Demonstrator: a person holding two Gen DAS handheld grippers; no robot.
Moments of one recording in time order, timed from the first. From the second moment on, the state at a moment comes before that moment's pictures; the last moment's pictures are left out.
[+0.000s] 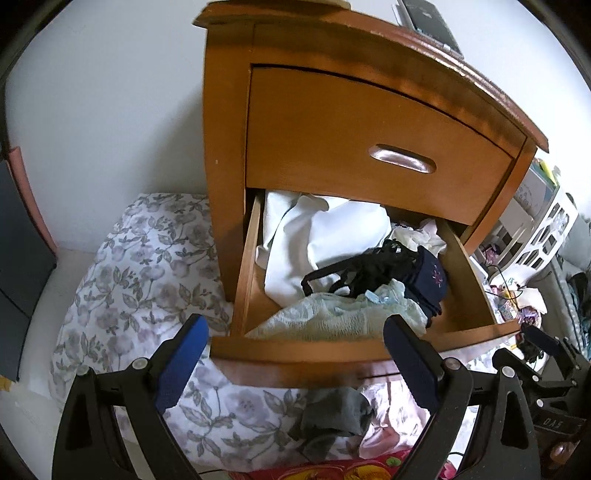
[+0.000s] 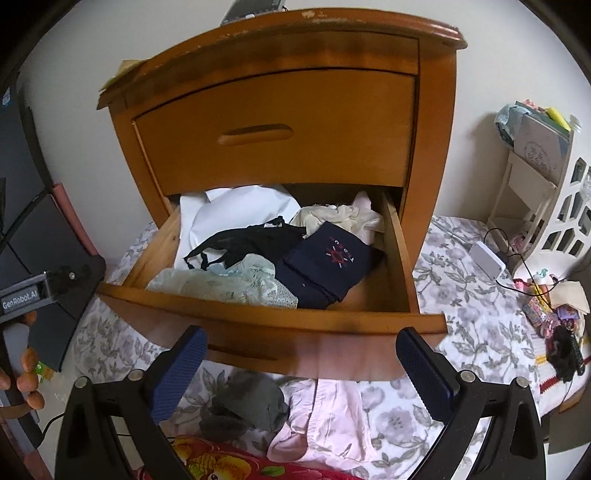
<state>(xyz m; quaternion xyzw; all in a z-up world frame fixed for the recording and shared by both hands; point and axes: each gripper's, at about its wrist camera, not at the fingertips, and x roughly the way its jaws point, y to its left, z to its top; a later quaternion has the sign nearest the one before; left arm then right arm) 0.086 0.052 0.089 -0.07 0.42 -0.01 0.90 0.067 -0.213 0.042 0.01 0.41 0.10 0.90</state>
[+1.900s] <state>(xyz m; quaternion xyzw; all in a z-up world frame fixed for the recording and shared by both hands) 0.161 0.045 0.029 -0.16 0.51 -0.17 0.83 0.168 -0.193 -0.003 -0.01 0.46 0.11 0.88</state>
